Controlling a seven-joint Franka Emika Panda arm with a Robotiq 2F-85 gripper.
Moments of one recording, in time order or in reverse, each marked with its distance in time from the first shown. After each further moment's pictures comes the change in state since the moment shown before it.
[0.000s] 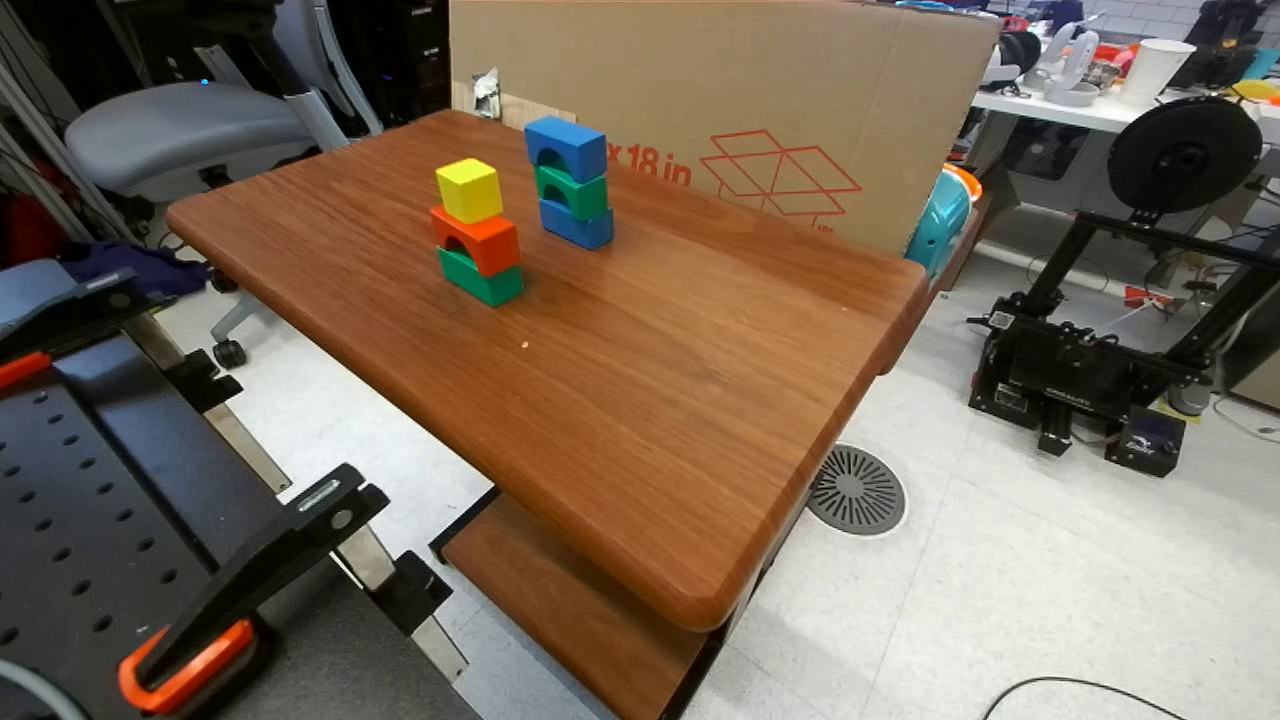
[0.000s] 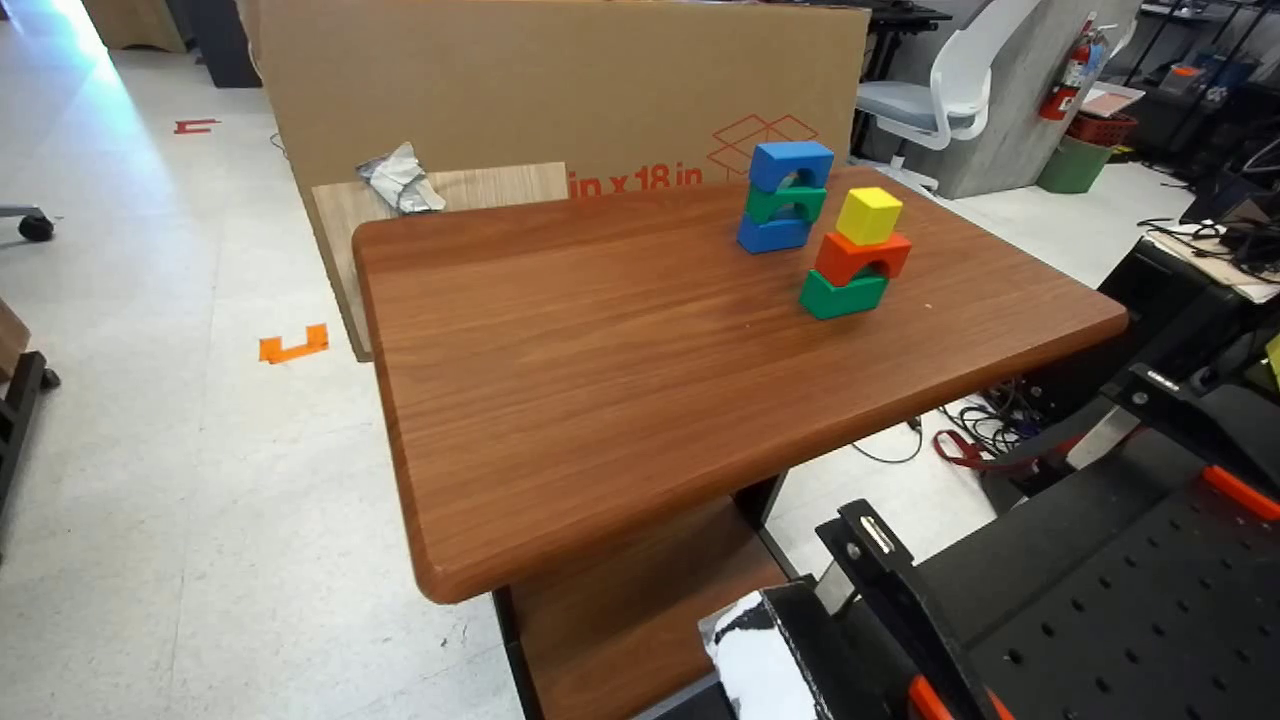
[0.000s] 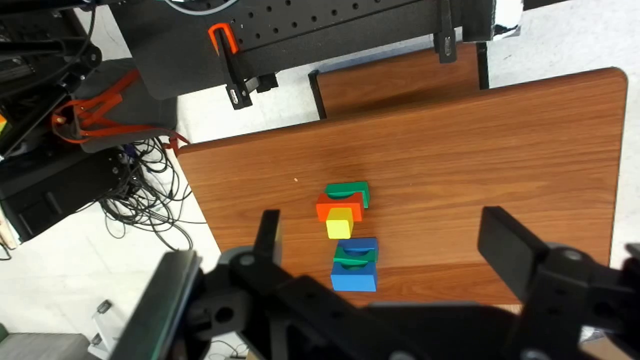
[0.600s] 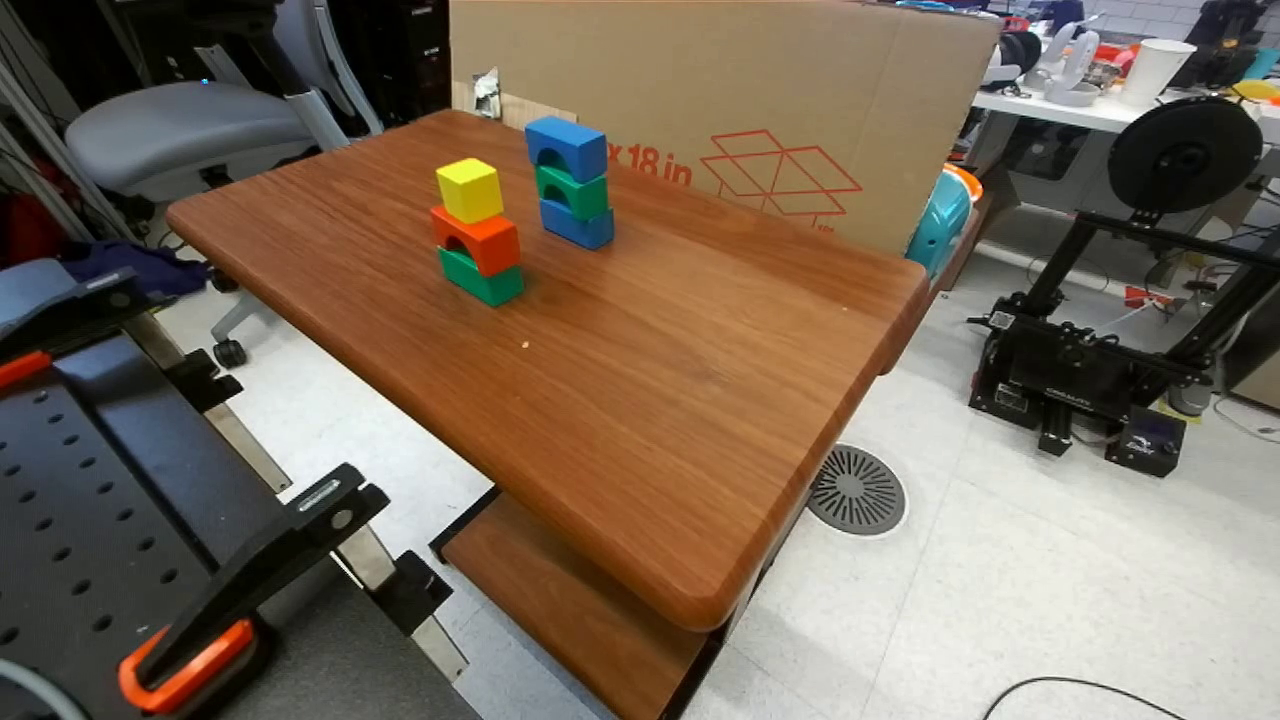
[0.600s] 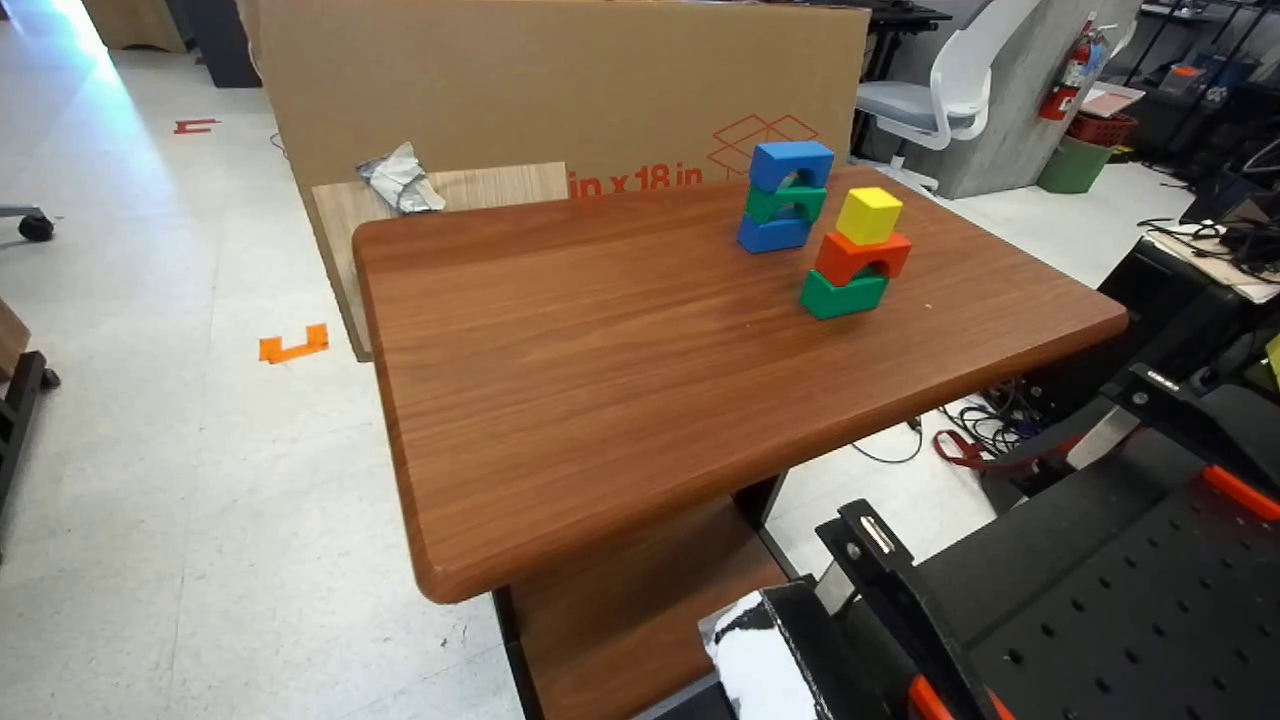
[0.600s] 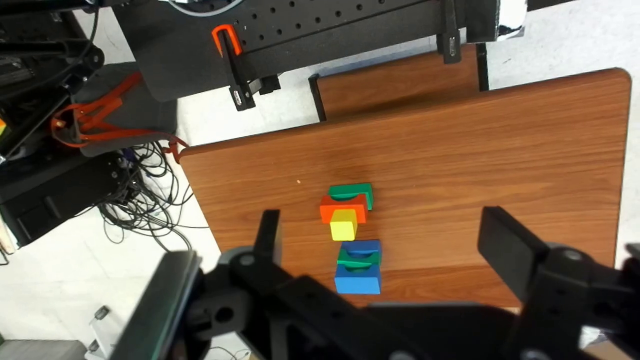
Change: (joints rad) arm 0.003 0.012 -0.030 0.007 -0.009 -0.007 -0.017
